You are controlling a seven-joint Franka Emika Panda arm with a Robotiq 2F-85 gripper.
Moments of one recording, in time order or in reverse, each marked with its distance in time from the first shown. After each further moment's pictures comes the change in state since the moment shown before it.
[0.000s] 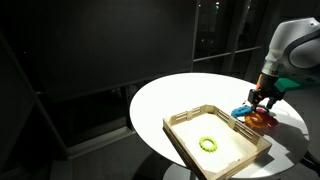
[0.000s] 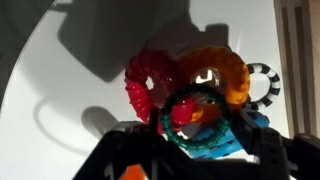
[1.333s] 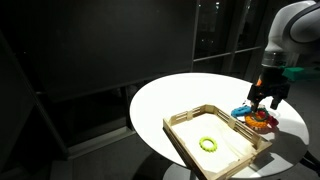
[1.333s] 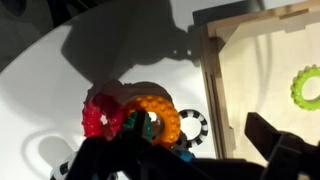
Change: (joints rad) arm 0.003 -0.124 0.105 0.004 0.215 -0.250 -0.175
